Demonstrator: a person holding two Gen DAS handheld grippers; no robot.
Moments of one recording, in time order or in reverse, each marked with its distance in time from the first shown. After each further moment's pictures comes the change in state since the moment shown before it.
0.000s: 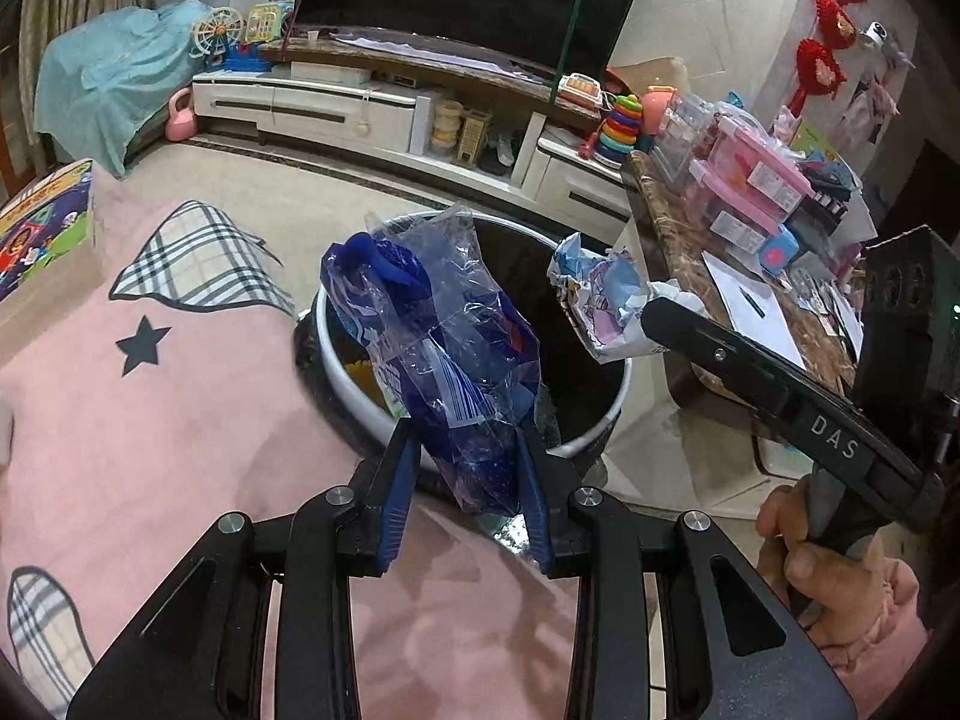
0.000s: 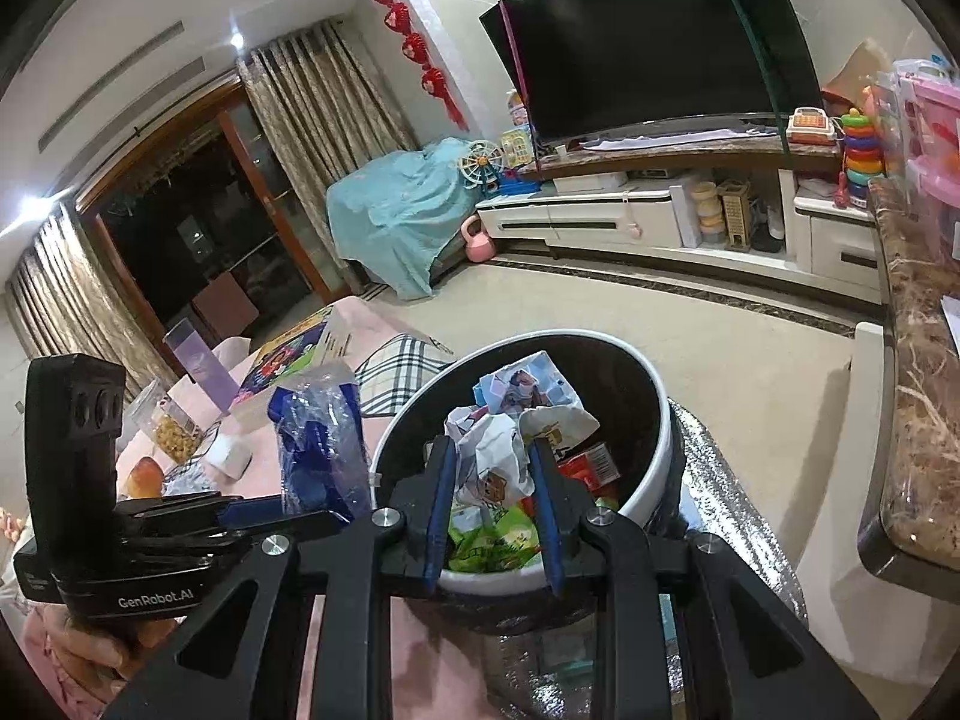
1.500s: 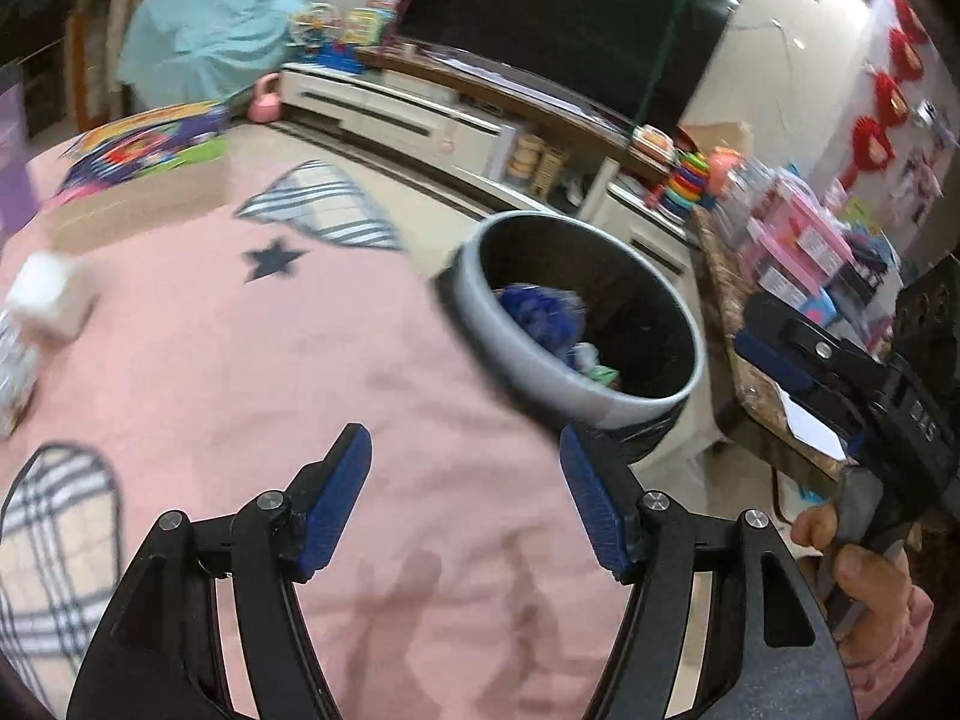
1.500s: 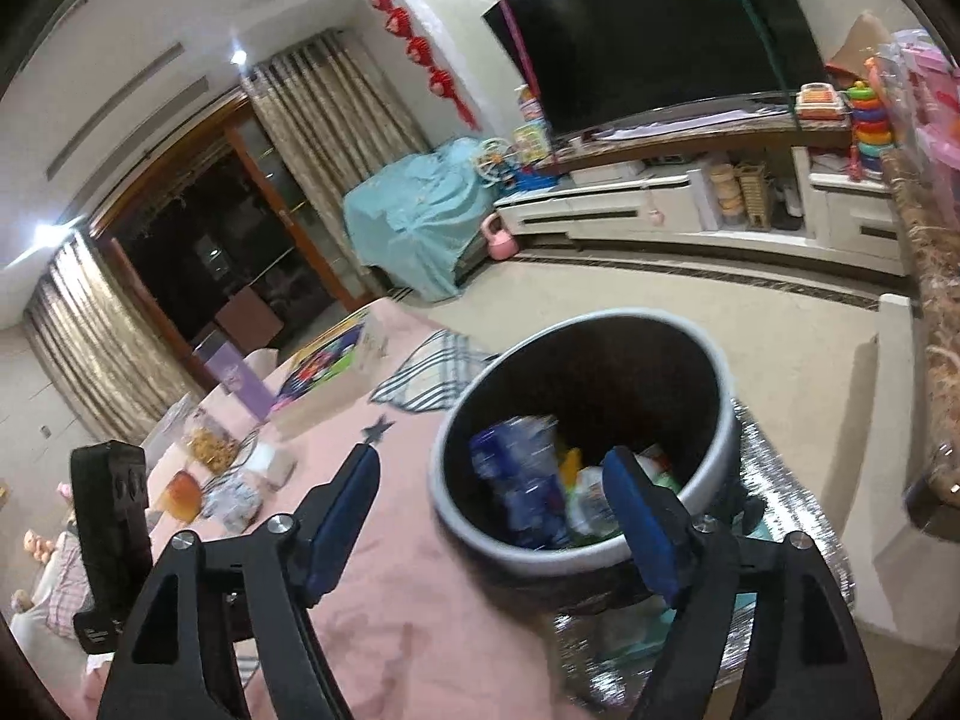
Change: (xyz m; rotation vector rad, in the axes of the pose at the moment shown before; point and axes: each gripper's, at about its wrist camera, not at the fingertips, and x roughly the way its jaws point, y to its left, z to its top) left arm -0.044 0.058 -0.063 -0.193 -0.105 0.101; right arm -0.009 0.042 -0.020 0.050 0.012 0.093
